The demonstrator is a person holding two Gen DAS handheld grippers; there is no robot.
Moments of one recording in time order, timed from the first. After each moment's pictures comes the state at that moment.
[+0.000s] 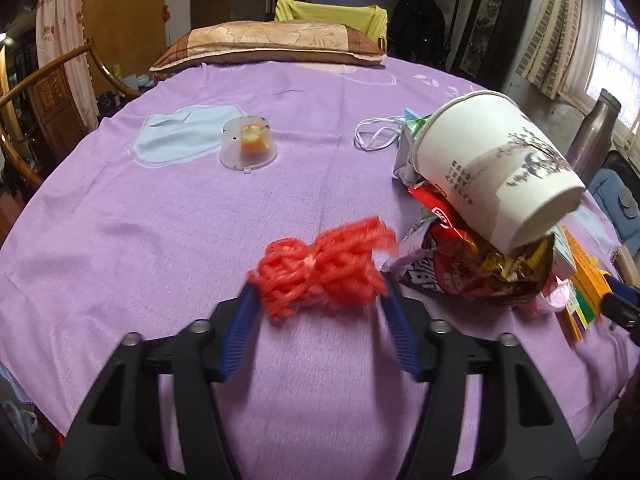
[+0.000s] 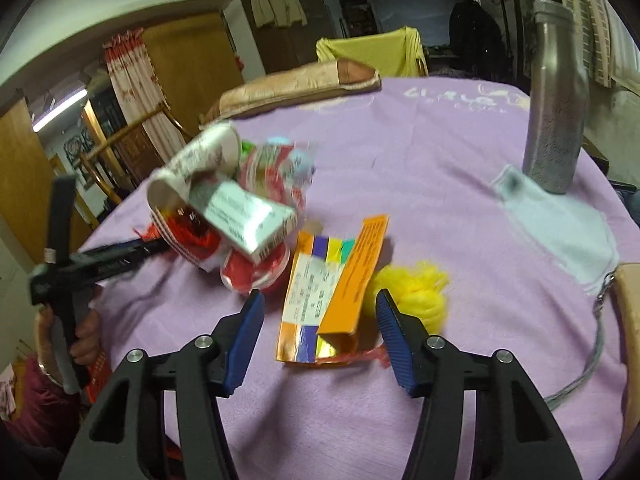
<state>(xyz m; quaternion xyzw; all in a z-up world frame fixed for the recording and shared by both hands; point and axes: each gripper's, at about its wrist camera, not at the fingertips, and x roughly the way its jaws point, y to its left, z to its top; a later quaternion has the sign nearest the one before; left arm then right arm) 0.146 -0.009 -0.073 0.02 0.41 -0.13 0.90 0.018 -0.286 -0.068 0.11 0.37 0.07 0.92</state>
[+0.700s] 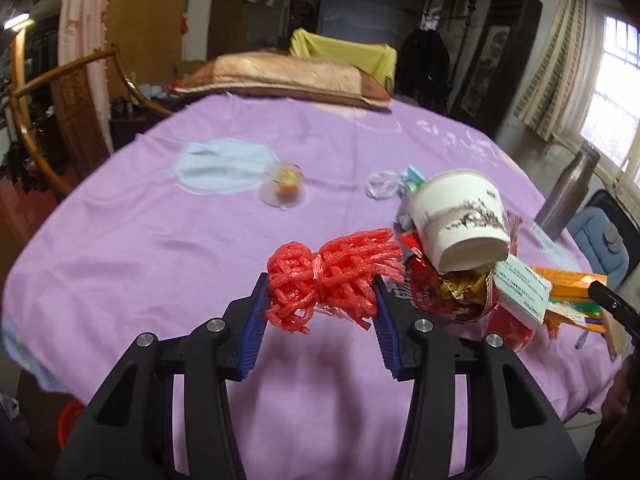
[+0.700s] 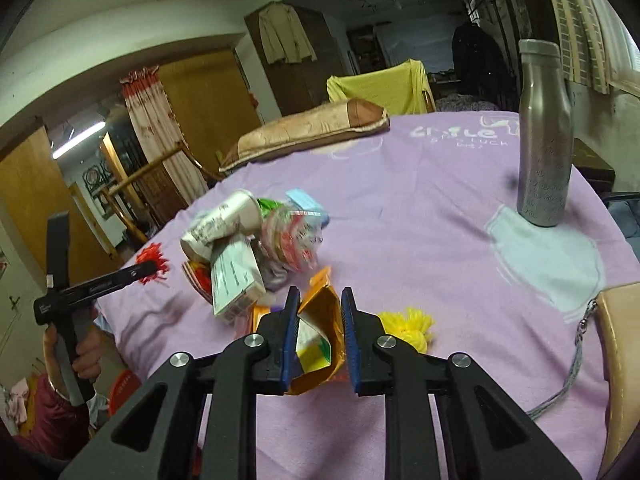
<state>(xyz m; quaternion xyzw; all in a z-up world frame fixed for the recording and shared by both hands) 0.108 0.040 -0.022 -0.03 0.35 -0.13 0.93 0.000 -0.306 -0.032 0.15 0.31 0.10 0.93</state>
